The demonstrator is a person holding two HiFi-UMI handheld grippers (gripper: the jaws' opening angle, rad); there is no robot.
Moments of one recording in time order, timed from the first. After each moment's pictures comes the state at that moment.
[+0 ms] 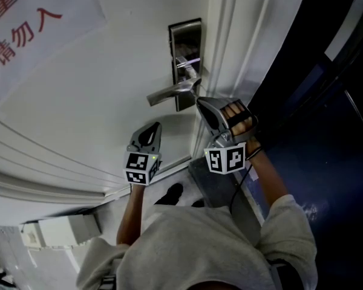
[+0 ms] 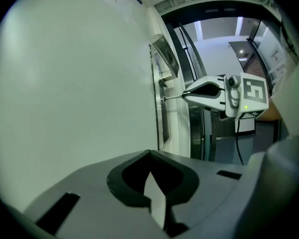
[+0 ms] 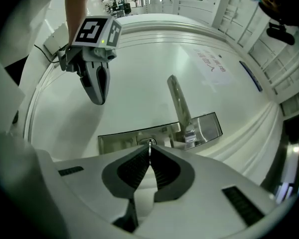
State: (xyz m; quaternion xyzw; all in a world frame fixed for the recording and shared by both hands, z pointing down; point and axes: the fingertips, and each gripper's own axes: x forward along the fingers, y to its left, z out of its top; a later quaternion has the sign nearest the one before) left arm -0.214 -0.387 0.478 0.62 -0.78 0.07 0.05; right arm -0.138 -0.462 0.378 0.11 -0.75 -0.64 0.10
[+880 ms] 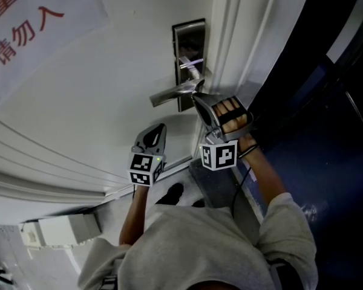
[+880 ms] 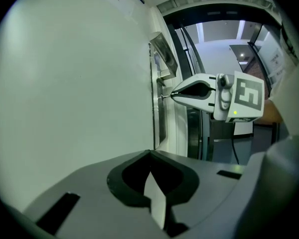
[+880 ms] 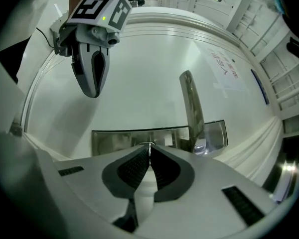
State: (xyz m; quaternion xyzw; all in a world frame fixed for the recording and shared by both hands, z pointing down) left arm -0.206 -0.392 0.483 0.63 -0.77 0.06 0.06; right arm -0.163 -0.466 0.382 0.13 -0.71 -0.69 0.13
